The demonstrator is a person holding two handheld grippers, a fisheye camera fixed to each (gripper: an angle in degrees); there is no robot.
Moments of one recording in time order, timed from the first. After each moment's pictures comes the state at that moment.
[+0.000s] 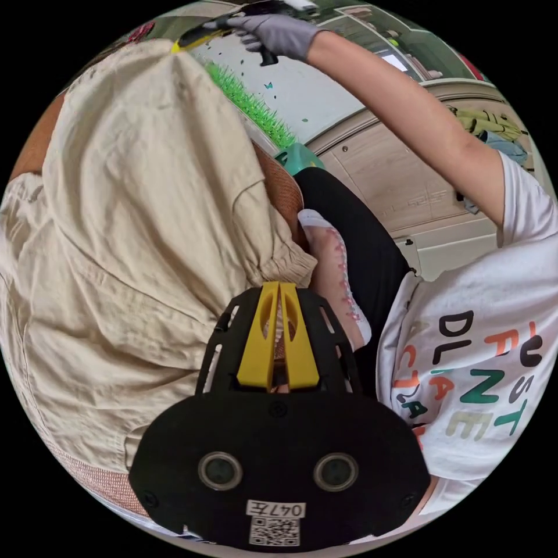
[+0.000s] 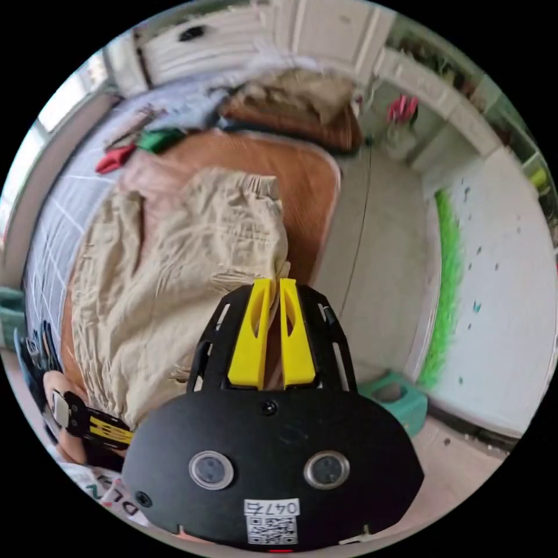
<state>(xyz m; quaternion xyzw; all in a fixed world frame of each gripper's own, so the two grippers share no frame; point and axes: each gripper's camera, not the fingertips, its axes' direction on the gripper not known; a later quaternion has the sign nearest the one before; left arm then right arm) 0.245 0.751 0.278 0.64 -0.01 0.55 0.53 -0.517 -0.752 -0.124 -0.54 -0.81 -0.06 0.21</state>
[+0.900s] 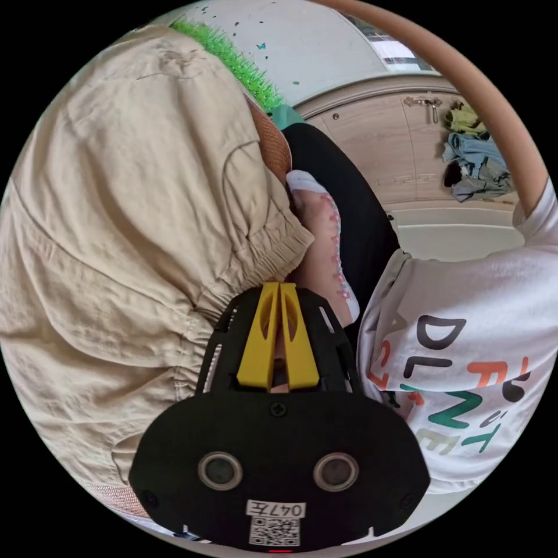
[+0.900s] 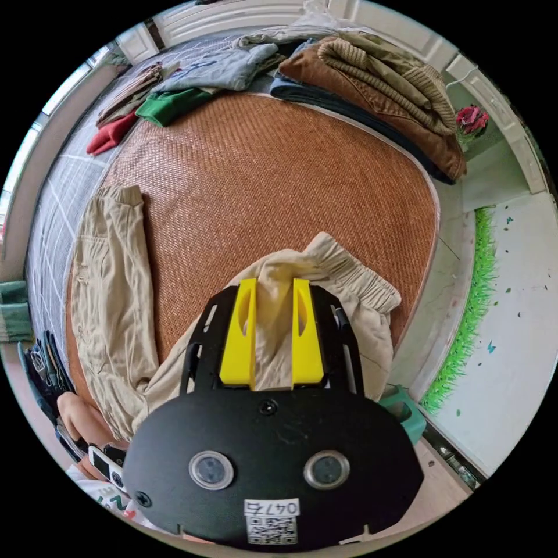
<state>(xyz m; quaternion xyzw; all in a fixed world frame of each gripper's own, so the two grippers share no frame) 0.322 0.733 0.253 0.55 -0.02 0.59 0.59 -0.598 -0.843 -0.228 -0.51 -0.84 -0.11 0.15</state>
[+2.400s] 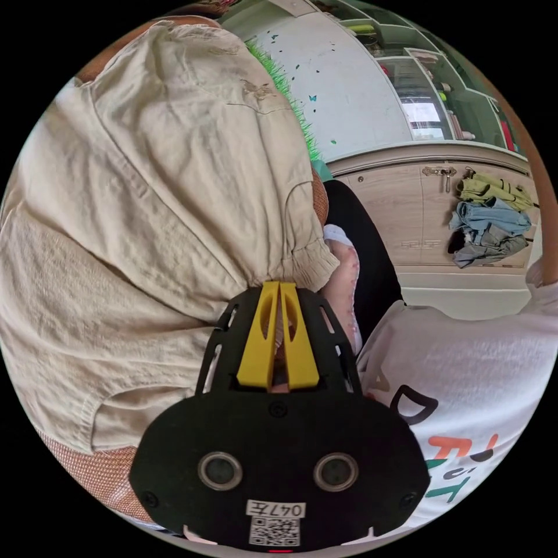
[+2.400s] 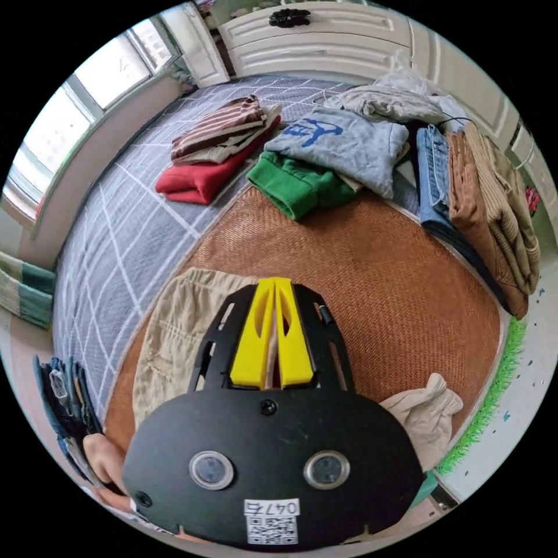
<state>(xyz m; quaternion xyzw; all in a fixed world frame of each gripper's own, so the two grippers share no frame) 0.248 0.688 0.263 0.61 0.13 0.53 0.58 -0.616 -0.957 -0.301 -0.43 -0.89 0.02 0.13</state>
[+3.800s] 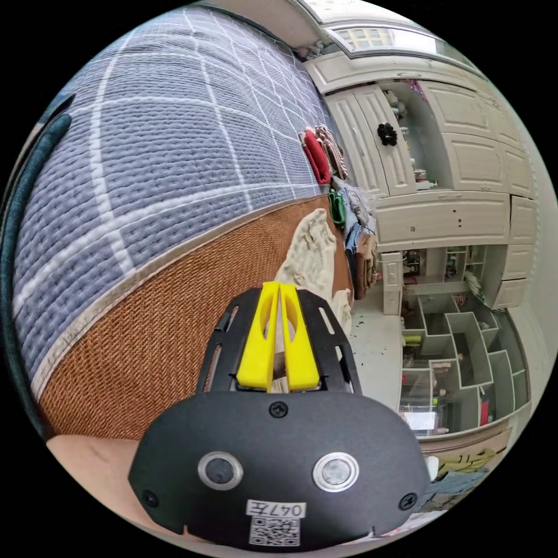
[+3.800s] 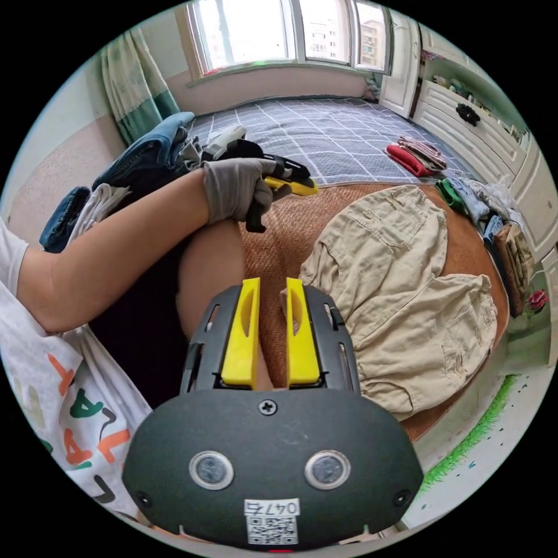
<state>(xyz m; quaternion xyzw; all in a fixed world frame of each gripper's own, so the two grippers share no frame) -0.209 0.555 0.475 0.72 0.64 0.05 0.26 -0.087 -0.824 -0.281 -0.14 -0.99 0.03 0.08</state>
